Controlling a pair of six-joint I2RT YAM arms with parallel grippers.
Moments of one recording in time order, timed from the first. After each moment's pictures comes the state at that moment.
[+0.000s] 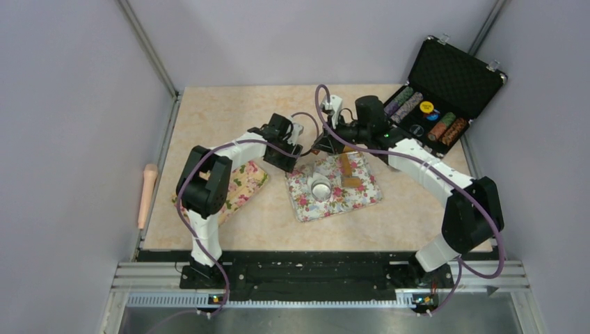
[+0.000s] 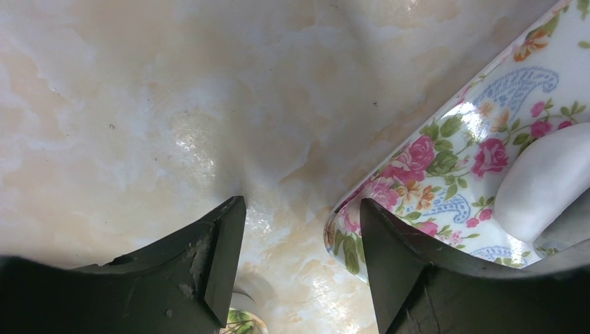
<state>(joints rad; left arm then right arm) -0.48 1.97 1.36 -0.49 0.09 0.02 0.51 1.55 1.23 -0.16 -0.68 -0.19</state>
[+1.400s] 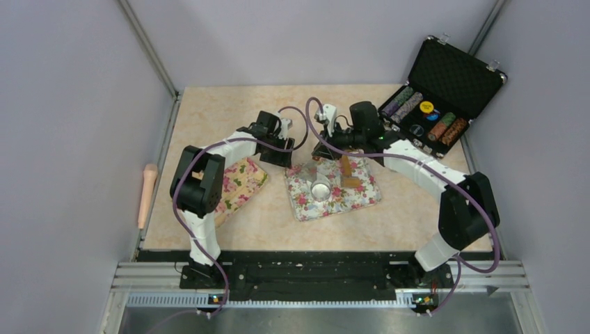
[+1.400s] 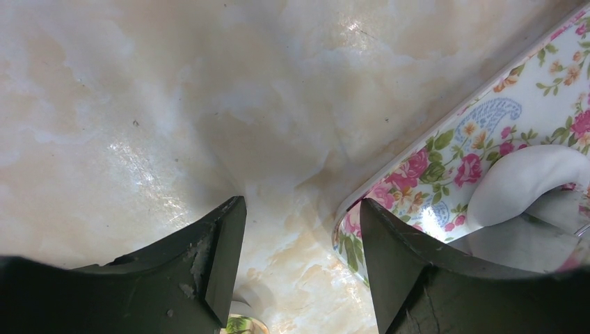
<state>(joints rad) -0.38 1.95 1.32 -0.41 0.22 -0.08 0.51 1.59 1.20 -0.20 -0.67 -0.31</state>
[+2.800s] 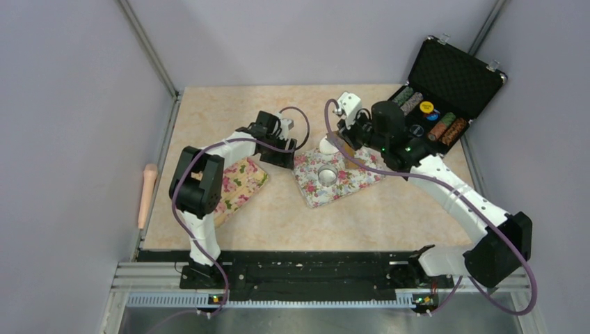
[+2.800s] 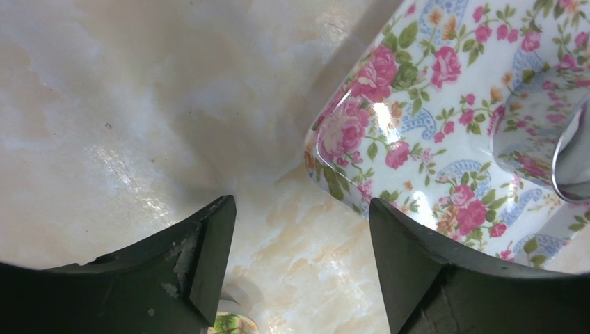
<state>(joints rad) -0.38 1.94 1.32 -0.41 0.27 -0.07 0.55 1.31 1.17 -0.24 -0.17 -0.40</state>
